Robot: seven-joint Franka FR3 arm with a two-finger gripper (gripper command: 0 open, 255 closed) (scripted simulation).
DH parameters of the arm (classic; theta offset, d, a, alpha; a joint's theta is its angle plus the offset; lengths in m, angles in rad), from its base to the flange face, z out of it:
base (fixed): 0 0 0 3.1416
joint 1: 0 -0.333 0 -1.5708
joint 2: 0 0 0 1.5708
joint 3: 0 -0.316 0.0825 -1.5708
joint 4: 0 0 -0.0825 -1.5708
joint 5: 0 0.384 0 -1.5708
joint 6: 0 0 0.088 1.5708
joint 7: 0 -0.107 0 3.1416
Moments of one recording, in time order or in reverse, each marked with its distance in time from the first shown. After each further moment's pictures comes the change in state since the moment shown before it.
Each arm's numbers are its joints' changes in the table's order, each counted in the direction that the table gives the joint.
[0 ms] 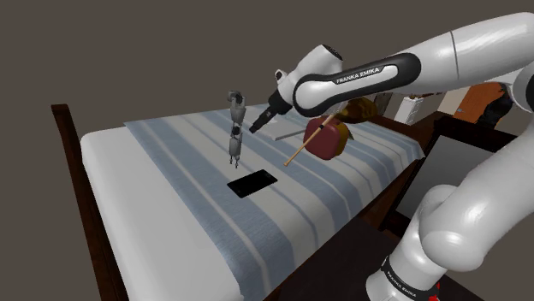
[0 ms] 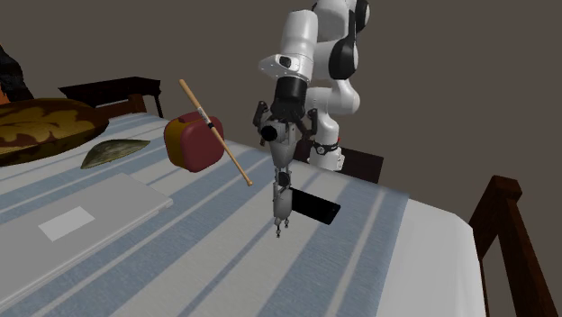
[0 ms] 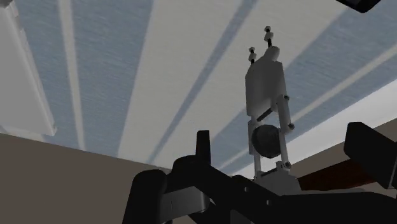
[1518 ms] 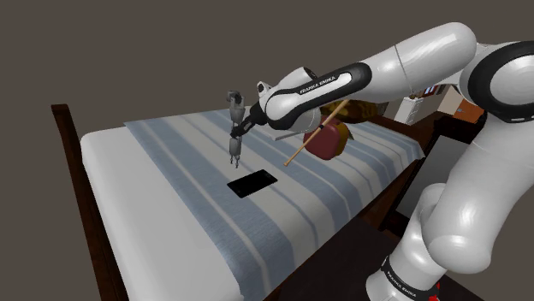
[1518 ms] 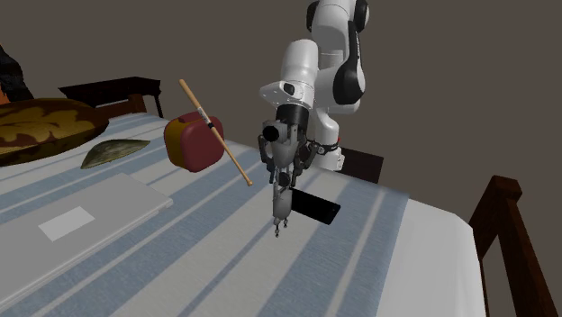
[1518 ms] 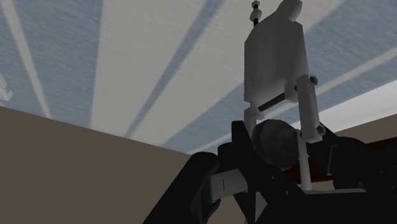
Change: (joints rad) arm -0.113 -0.232 0.032 0.076 0.242 -0.275 0.270
